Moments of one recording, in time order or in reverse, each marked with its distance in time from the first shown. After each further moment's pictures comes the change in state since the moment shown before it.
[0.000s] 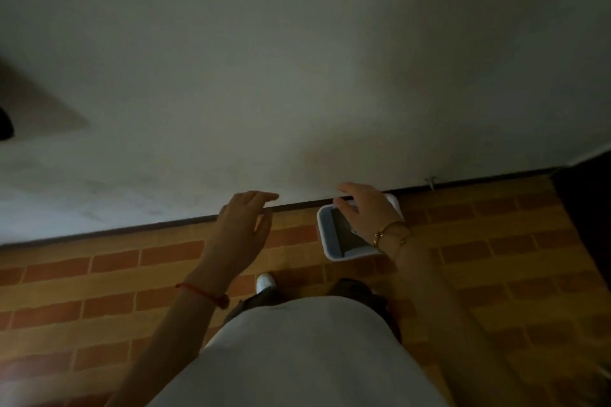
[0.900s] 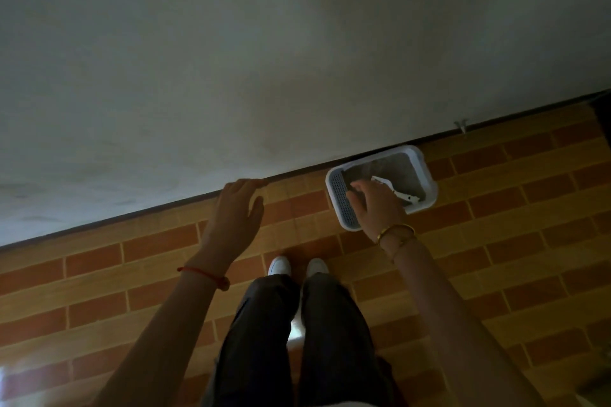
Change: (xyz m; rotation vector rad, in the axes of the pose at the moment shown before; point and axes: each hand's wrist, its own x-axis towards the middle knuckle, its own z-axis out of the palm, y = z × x) left_hand 0.095 -0.186 0.147 -0.048 -0.133 -0.027; right_hand 0.120 0.090 0.190 -0.040 0.104 0.217
